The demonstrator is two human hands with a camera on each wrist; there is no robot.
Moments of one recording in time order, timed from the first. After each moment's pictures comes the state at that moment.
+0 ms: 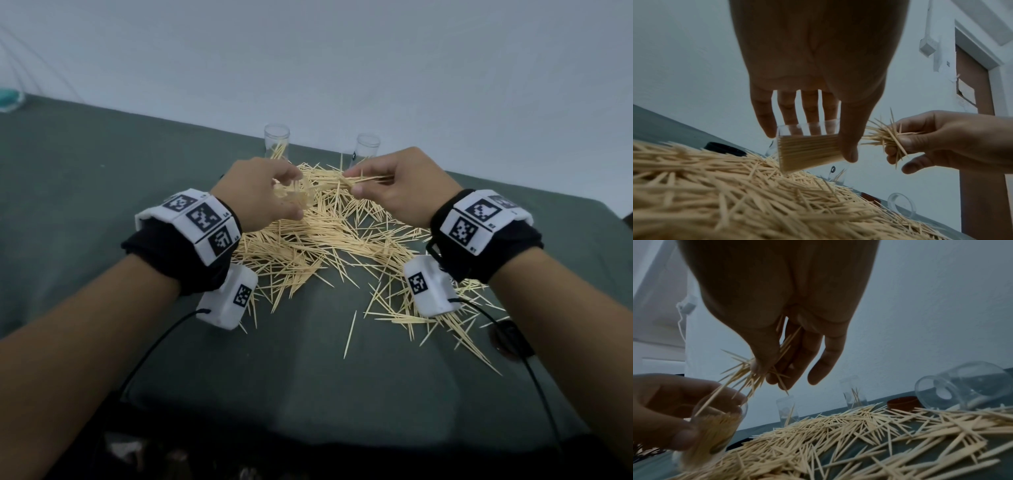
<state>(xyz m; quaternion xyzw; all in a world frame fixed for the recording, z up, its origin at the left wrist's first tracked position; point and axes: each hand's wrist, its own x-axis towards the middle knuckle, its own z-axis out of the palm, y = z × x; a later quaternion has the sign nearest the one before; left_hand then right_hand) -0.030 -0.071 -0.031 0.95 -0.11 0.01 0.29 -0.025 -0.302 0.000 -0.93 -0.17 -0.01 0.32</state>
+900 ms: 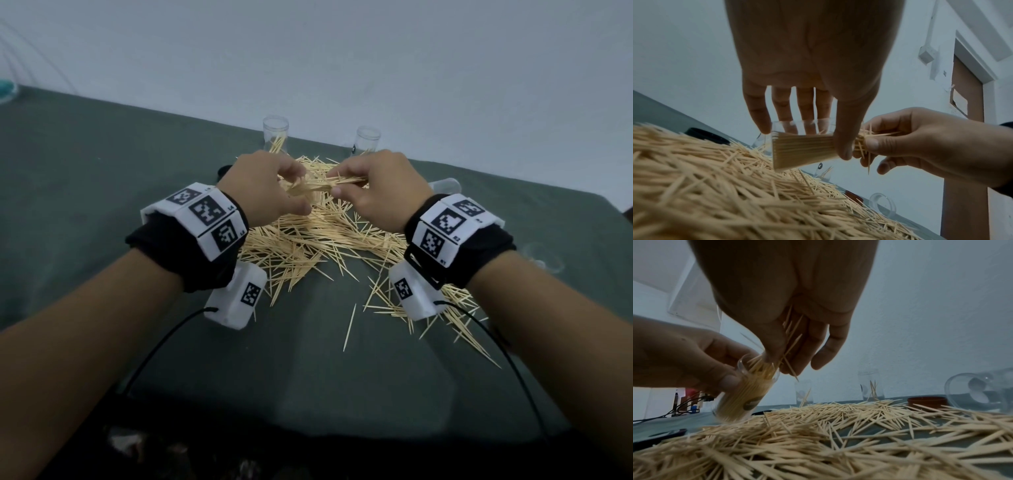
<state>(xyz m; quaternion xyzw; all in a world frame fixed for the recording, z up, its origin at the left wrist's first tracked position) -0.035 -0.081 -0.029 0.94 -0.09 0.01 0.34 -0.032 -0.274 -0.011 -0.95 -0.19 -0.05 0.24</state>
